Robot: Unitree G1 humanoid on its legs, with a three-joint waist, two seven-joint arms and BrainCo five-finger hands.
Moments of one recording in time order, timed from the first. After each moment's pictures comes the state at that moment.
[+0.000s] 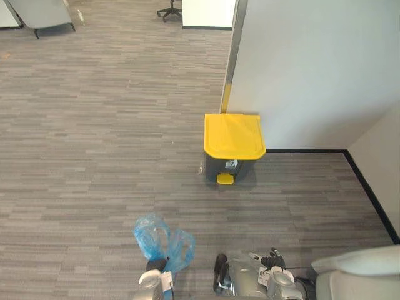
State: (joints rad) left arm 0.04 -0.06 0.18 0.91 -0.02 0.01 0.17; right arm 0.00 0.04 -0.30 0.92 -0.08 0.01 -0.20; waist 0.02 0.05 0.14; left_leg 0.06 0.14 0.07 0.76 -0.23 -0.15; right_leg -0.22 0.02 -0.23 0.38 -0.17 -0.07
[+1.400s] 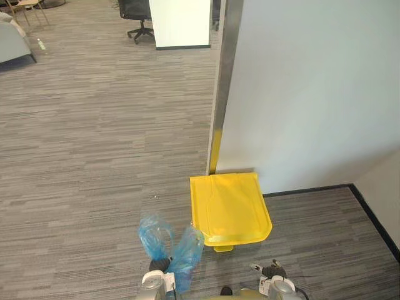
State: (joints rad) left arm 0.05 -0.05 0.12 0.90 -0.02 0.01 0.17; right arm 0.01 0.04 -0.31 0.98 -0.07 0.03 -0.21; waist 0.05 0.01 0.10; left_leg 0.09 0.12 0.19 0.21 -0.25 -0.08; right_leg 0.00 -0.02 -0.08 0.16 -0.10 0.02
